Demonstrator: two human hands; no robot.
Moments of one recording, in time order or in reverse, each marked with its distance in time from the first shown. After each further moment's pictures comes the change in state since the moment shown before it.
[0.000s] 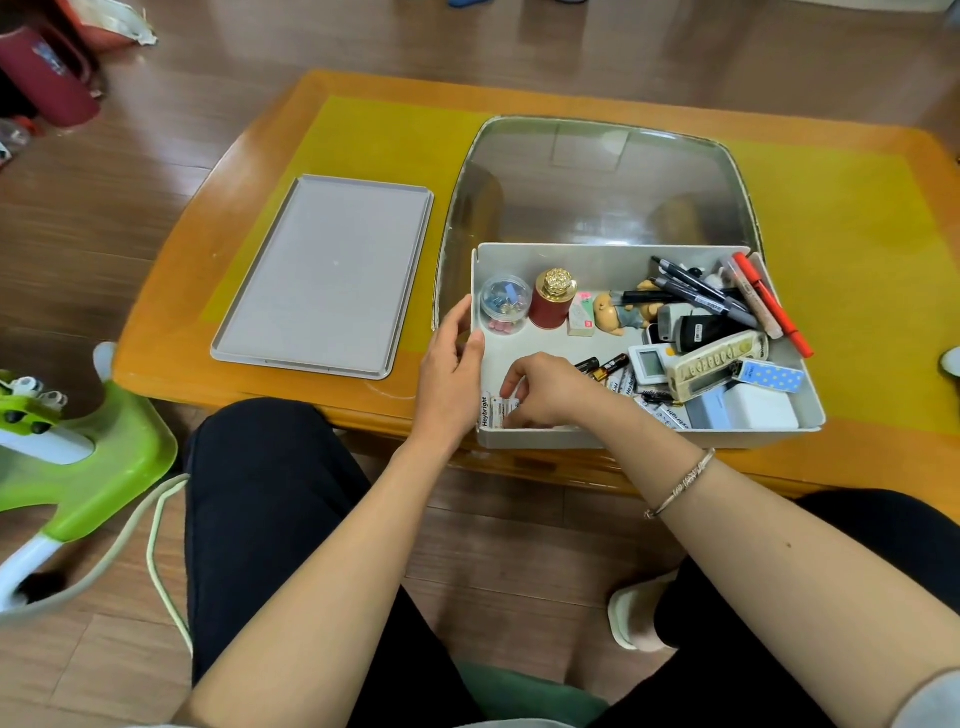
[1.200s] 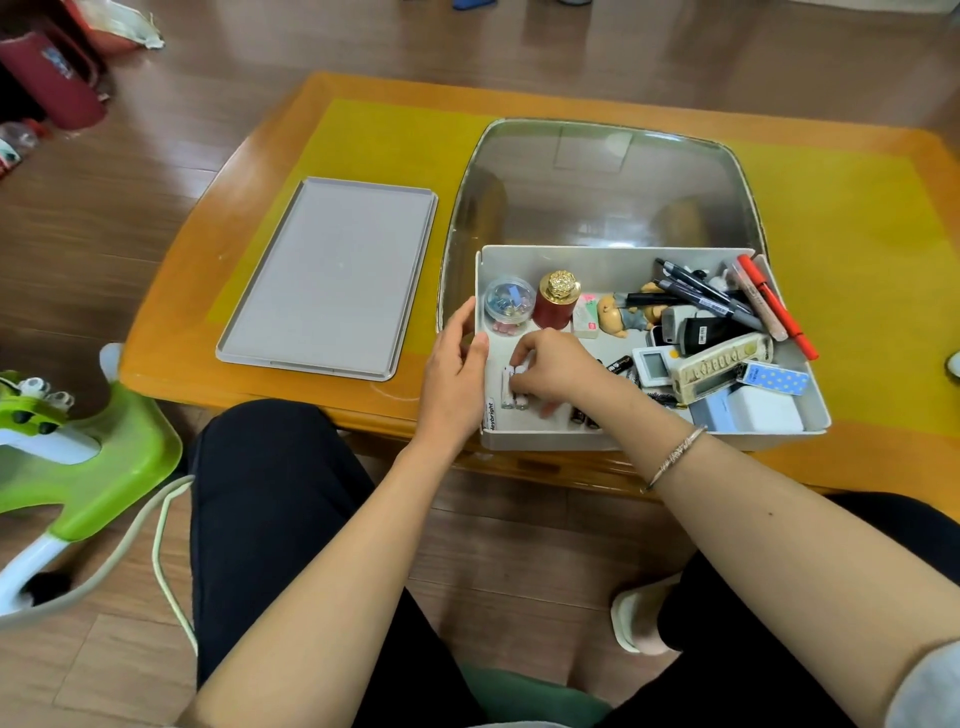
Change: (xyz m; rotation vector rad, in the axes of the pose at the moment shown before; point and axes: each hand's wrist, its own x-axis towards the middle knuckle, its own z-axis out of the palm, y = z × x) left_hand 0.001 -0.001 -0.001 0.011 -0.005 0.009; right_hand 0.019 0.001 -0.008 0.207 0.125 0.082
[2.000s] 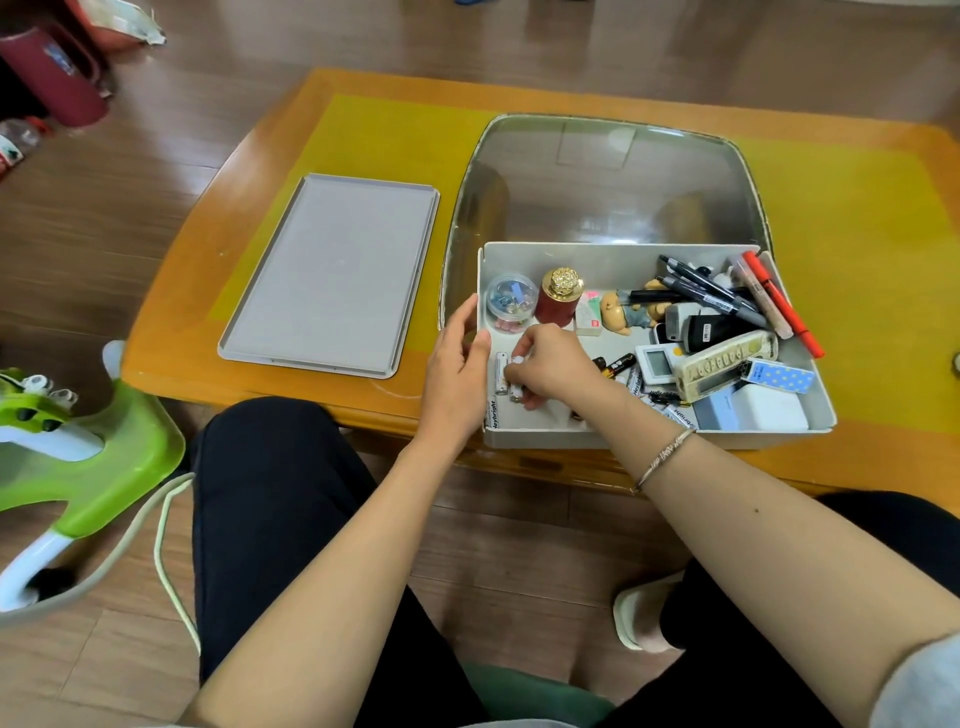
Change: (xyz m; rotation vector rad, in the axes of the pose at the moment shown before) left_hand -0.001 0.001 0.001 0.010 0.009 0.018; right_hand 0.005 0.000 0.010 0.149 0.097 -0.010
